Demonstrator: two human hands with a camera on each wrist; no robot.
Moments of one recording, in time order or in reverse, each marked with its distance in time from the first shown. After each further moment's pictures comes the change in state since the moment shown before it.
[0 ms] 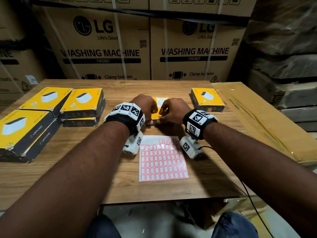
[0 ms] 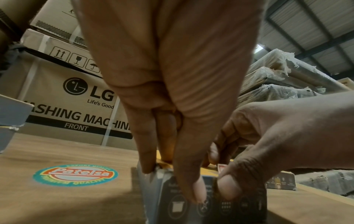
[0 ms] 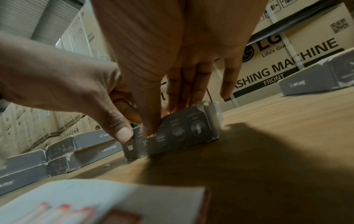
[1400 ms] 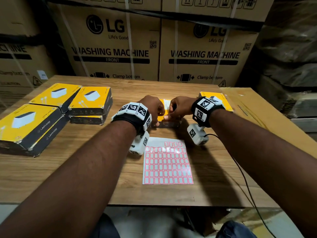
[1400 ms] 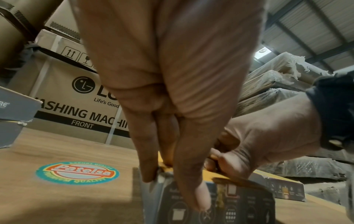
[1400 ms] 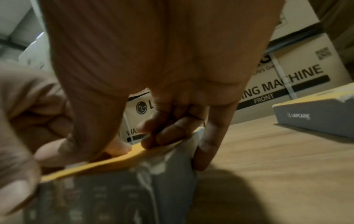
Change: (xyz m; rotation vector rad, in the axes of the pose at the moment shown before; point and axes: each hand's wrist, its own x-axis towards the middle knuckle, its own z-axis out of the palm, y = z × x) left_hand 0.005 -0.004 0.001 -0.046 -0.030 0.017; right_hand 0.042 0.009 -0.022 0.095 -0.370 0.042
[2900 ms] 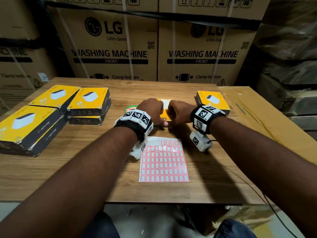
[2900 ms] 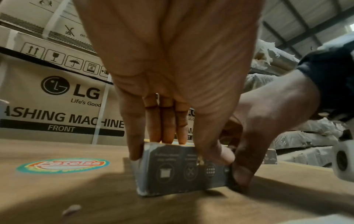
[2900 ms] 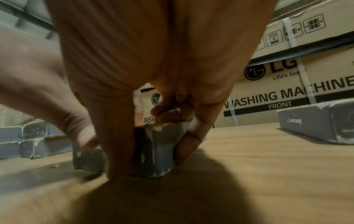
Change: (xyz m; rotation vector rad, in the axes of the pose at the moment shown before) left_hand -0.002 0.020 0.019 0.104 0.166 -0.047; right_hand -0.021 0.008 0.018 -0.237 0.143 -0.110
